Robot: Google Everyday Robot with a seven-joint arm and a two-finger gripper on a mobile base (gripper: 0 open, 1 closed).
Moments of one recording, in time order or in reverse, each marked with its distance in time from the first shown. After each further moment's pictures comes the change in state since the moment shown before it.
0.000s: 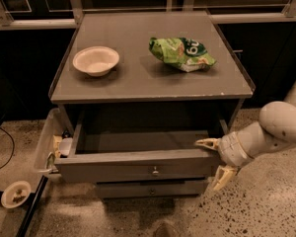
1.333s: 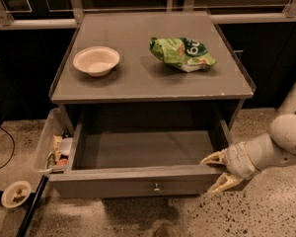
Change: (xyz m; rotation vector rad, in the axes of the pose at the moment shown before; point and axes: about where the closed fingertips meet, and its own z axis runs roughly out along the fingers) arm 0.002 0.031 -0.008 0.054 -0.003 -0.002
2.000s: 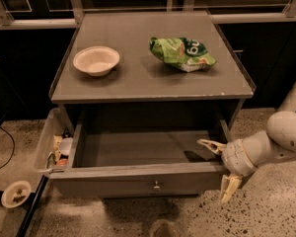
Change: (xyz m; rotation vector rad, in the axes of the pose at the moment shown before) arm -0.001 -0.007 0.007 -0.023 -0.038 0.010
